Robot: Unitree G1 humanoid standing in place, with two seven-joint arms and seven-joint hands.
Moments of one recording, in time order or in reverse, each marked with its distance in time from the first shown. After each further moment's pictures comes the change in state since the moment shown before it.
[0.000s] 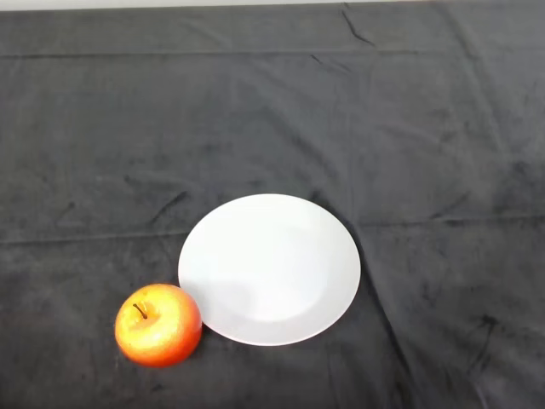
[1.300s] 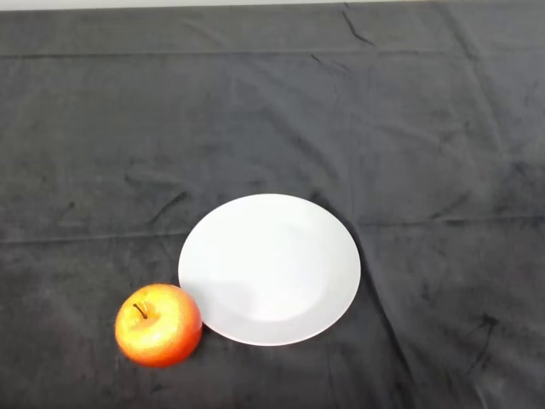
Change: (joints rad) left arm -0.011 0.059 -0.002 0.000 -0.001 -0.099 -0.218; right arm 0.000 0.000 0.000 0.000 0.000 0.000 0.000
